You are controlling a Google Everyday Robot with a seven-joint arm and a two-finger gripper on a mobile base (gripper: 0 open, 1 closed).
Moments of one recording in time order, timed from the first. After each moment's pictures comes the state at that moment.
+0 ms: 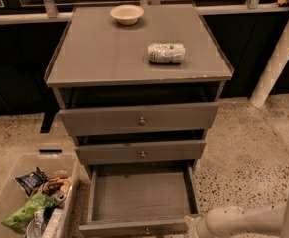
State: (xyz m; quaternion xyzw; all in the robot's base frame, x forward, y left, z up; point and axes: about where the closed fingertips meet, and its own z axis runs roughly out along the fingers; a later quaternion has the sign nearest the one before) arm 0.345 -0.171 0.297 -0.56 0.81 0.16 0.12
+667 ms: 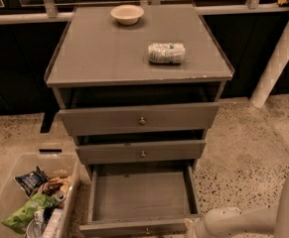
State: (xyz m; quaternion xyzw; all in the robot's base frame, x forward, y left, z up) arm 0.341 -0.169 0.282 -0.55 0.81 0.16 0.11
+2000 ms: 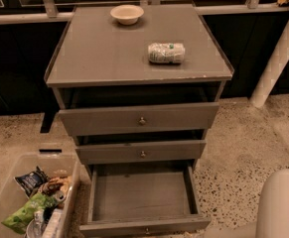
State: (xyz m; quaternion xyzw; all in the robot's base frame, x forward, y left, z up) arm 0.317 -0.170 0.180 -0.49 0.85 0.19 0.11
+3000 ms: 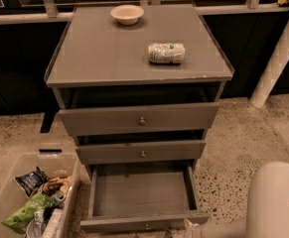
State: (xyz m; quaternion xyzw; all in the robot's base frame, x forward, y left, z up) arm 0.377 -0.174 0.182 -0.48 0.85 0.14 0.18
